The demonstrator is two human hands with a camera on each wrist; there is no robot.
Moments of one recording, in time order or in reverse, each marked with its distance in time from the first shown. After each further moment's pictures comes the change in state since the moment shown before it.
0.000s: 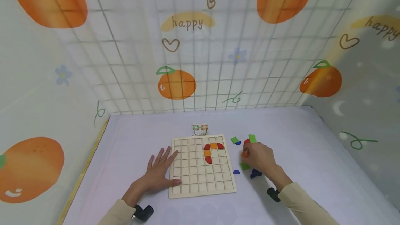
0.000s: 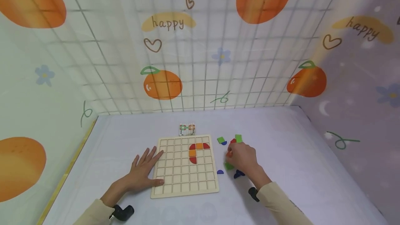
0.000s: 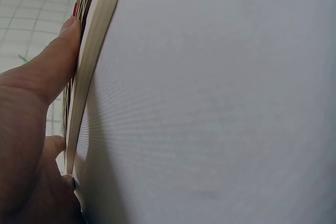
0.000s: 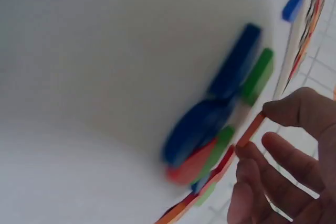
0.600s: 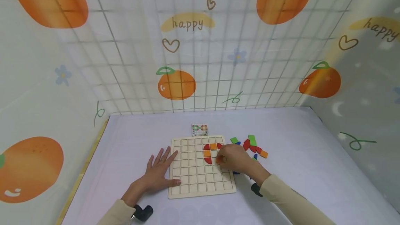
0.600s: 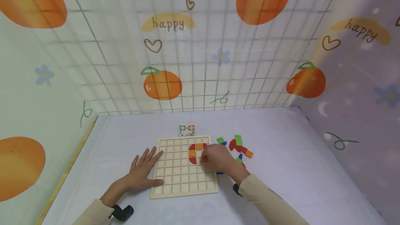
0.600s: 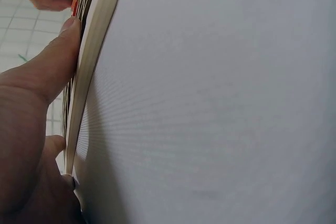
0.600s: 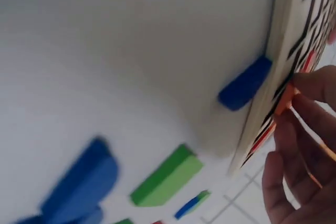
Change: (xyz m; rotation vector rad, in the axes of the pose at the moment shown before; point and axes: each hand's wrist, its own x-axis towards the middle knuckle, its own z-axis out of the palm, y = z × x) left_hand -0.001 0.001 -0.001 -0.016 -0.002 -0.014; right_hand 0.021 -0.057 0.019 0.013 -0.072 -0.457
